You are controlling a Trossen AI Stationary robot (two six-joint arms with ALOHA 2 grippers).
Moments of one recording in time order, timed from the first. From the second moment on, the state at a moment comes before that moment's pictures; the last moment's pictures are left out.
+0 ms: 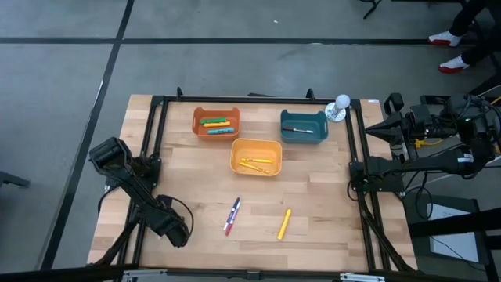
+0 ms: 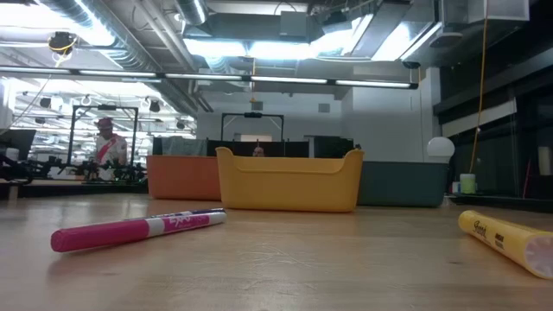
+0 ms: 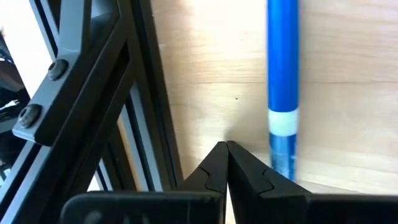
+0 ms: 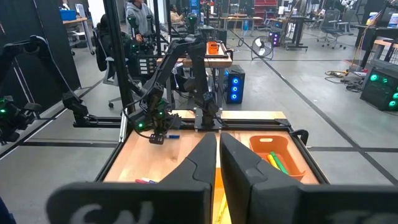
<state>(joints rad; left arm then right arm) -0.88 1.73 0.85 -0.94 0.36 -2.32 -0.08 0.58 1.33 -0.86 -0.11 -0.01</state>
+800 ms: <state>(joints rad) -0.88 1.61 0.97 -1.07 0.25 -2.31 -0.08 0.58 1.33 -0.86 -0.11 -0.01</state>
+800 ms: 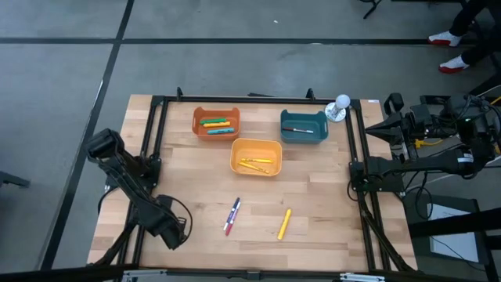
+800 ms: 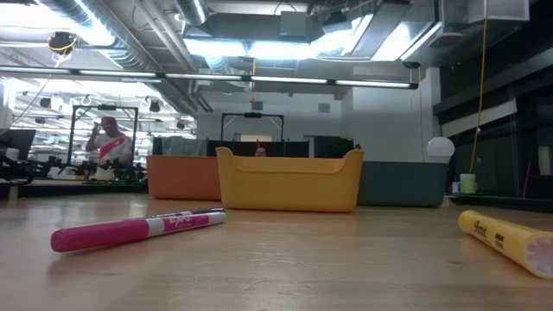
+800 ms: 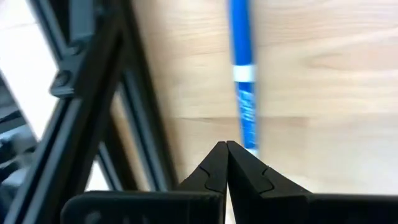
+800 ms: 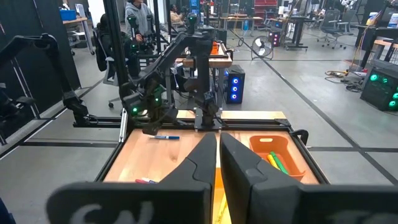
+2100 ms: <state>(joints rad) -0.91 1.49 0.89 -1.03 0.09 -2.31 -0.08 0.58 1.33 -0.86 -0.11 -0.01</state>
